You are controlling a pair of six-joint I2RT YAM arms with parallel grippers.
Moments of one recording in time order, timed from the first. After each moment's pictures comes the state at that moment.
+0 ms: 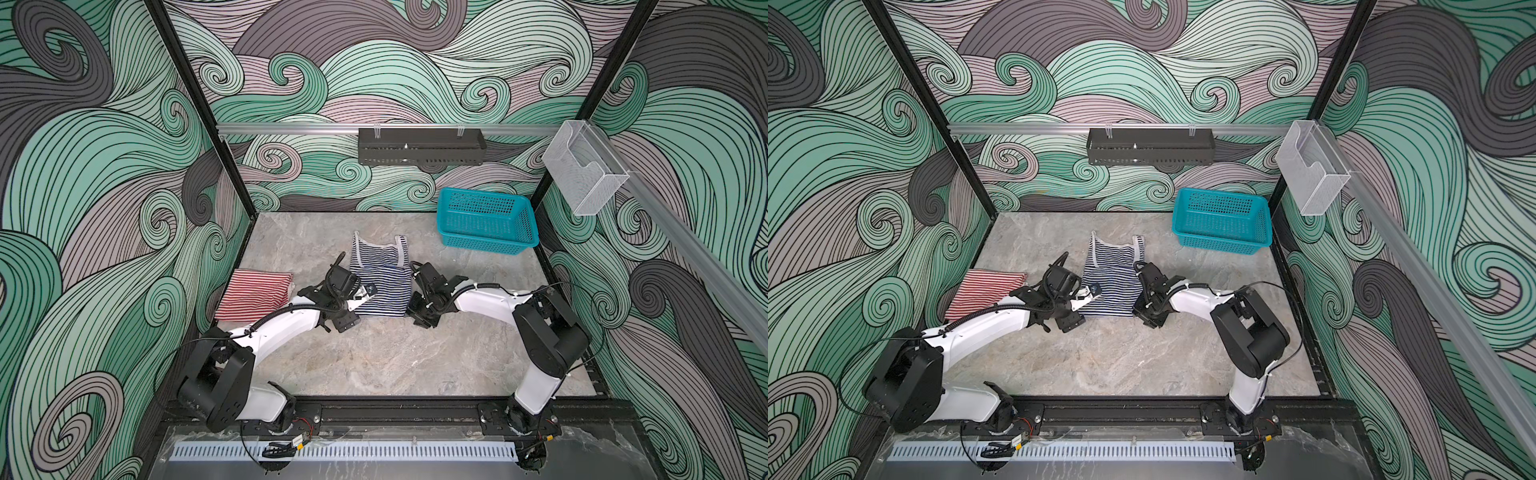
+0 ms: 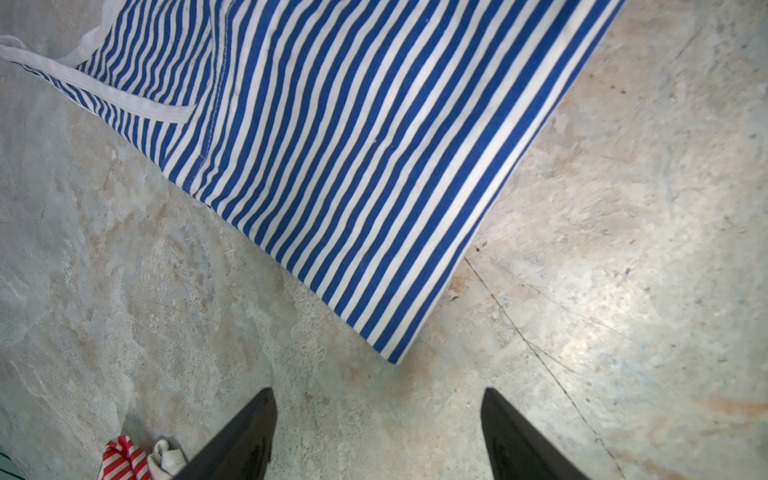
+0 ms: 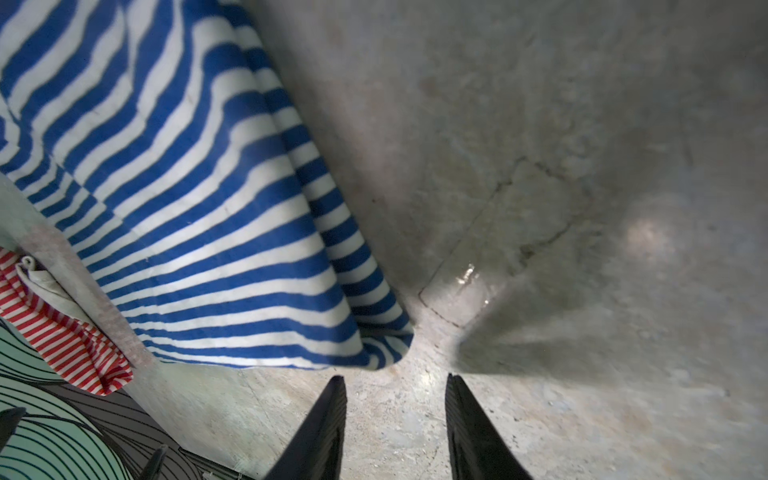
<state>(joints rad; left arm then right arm) -0.55 1.38 0.81 -0.52 -0.11 0.58 0.66 1.77 1.03 -0.47 -0.25 1.16</state>
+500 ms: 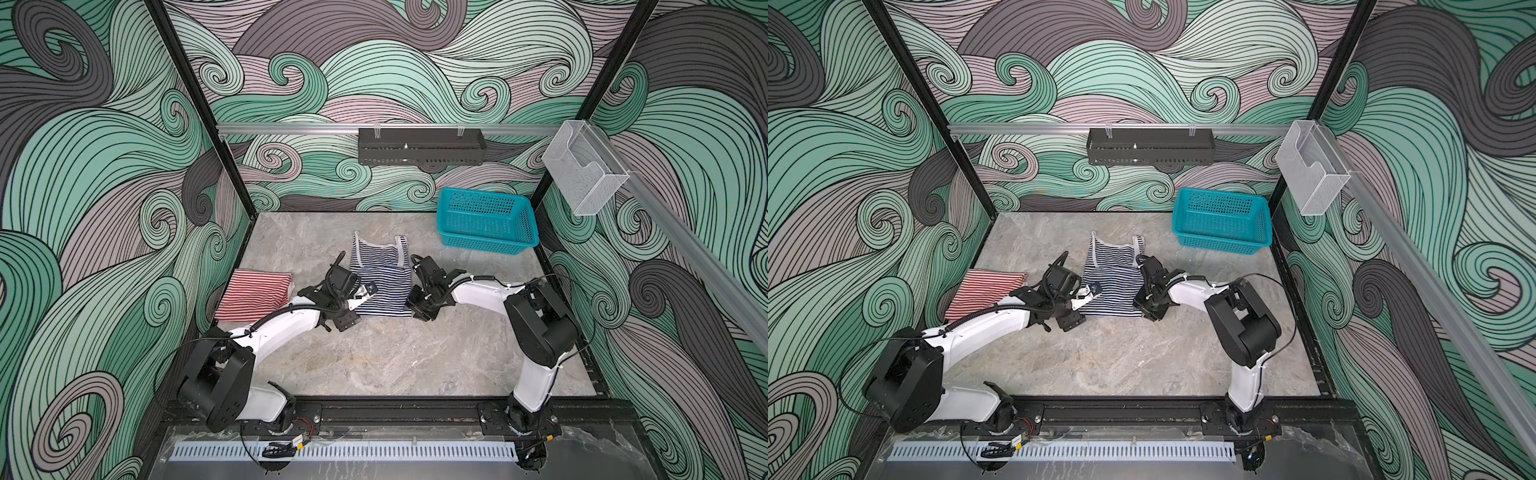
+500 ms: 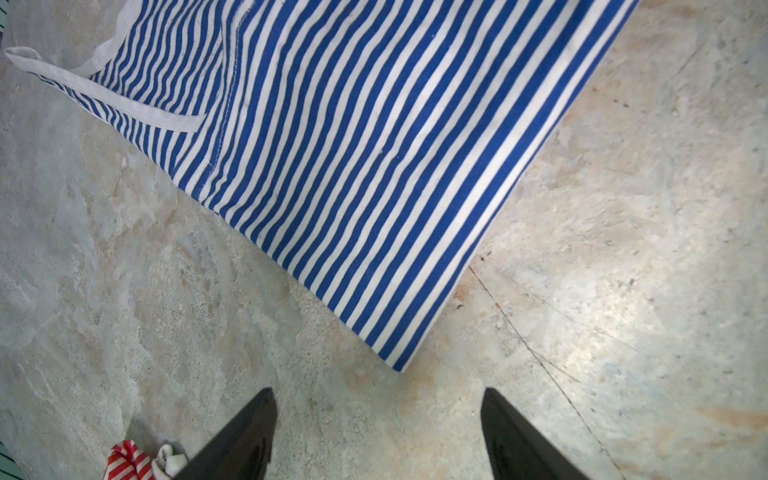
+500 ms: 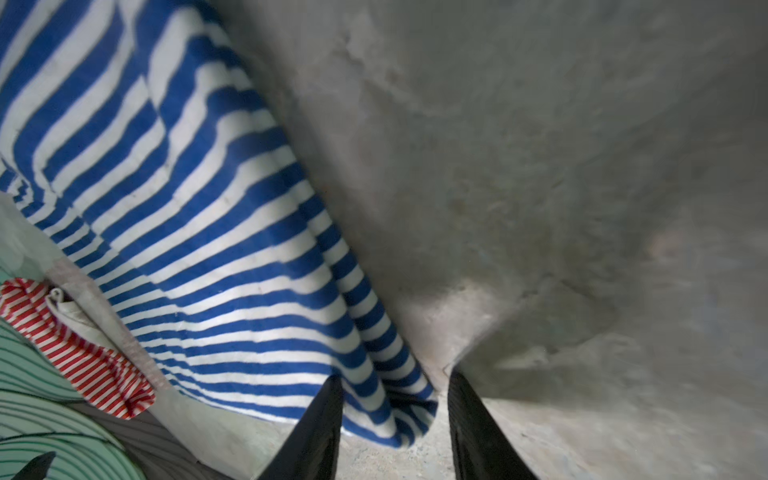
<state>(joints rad) -0.55 1.38 0.81 -0.50 -0.11 0.58 0.62 1.85 1.11 -0.47 -0.28 1.13</state>
